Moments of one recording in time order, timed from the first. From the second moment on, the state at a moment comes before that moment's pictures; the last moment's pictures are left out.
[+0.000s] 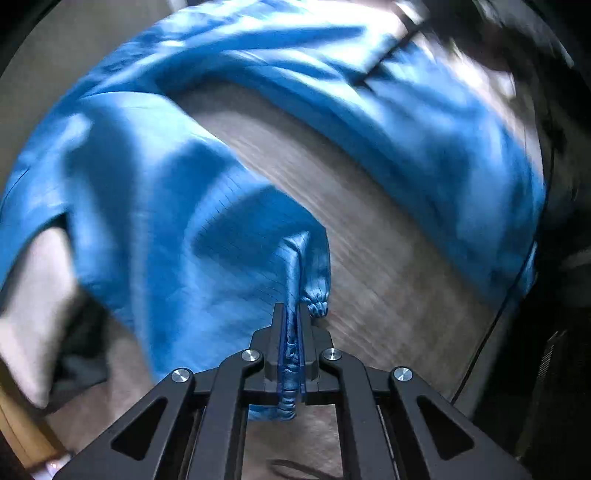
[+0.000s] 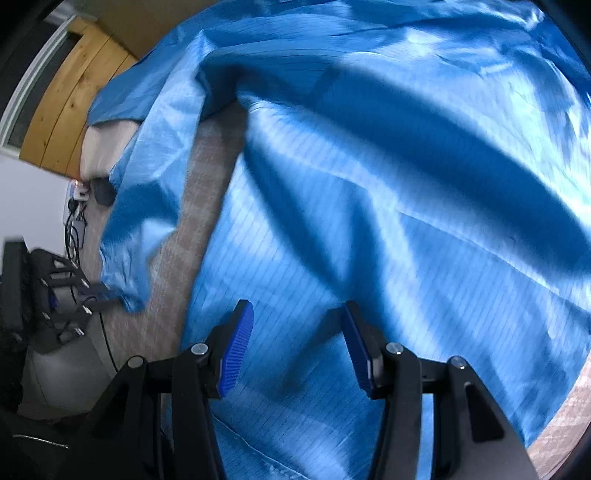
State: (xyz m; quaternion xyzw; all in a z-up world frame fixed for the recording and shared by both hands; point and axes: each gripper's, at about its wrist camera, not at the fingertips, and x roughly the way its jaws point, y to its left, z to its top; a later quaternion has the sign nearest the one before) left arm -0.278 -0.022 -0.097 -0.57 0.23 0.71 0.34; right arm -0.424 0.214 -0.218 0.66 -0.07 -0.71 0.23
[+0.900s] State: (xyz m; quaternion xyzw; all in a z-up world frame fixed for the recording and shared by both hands) left arm -0.544 -0.306 -0.039 -0.51 0.07 0.85 -0.08; right arm -0.460 0.236 -0.224 0.67 -0.07 -0.71 0.21
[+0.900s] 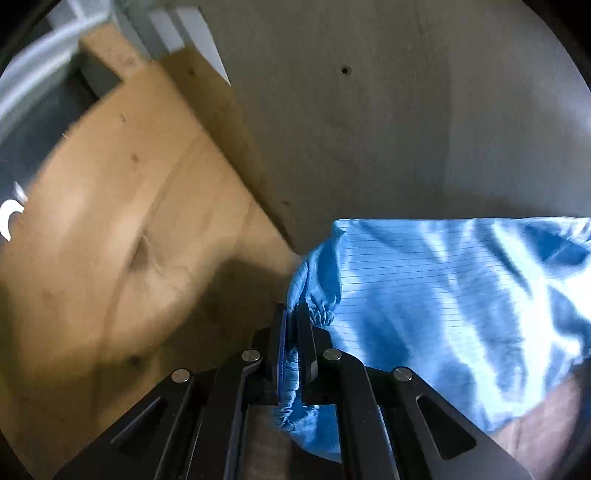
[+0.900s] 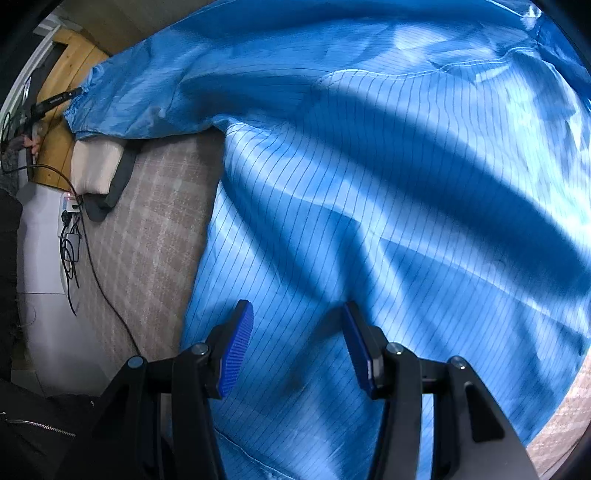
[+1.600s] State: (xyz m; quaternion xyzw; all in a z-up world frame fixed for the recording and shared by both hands) left arm -0.489 -0.312 -0.023 -0.51 0.07 0.85 -0.11; right arm -0.472 0.143 -0.167 0.60 -0.01 -0.75 0.29
